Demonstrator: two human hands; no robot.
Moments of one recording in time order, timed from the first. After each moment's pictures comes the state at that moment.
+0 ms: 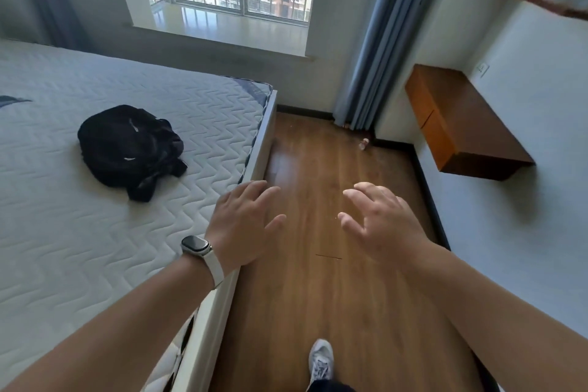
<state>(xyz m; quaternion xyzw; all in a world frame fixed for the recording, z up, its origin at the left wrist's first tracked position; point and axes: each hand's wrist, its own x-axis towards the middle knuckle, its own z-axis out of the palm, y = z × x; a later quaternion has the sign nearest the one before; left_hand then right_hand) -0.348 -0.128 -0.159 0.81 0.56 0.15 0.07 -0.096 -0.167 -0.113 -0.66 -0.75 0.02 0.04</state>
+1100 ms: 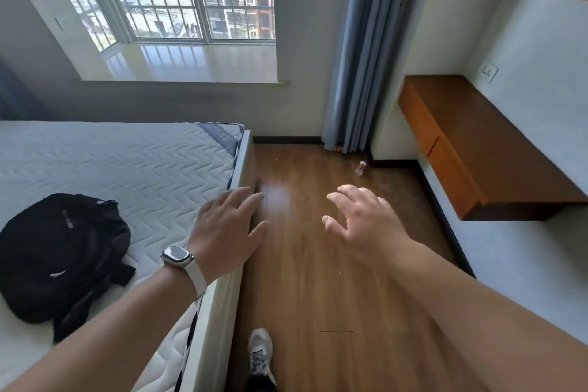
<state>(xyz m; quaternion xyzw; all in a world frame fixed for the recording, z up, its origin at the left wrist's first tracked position) -0.207 0.244 -0.147 0.84 0.53 0.11 0.02 0.049 0.194 -0.132 -0.68 -0.73 0.05 0.08</state>
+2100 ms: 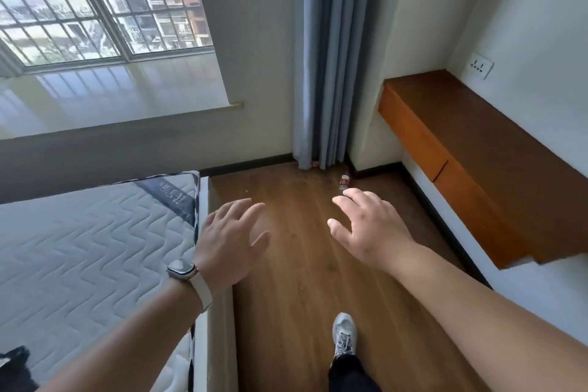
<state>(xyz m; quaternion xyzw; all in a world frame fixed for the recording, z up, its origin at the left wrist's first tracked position) -0.106 0.637 -0.193 0.89 0.45 0.09 0.04 0.141 0.536 -0.173 -0.76 -0.64 0.06 0.08</state>
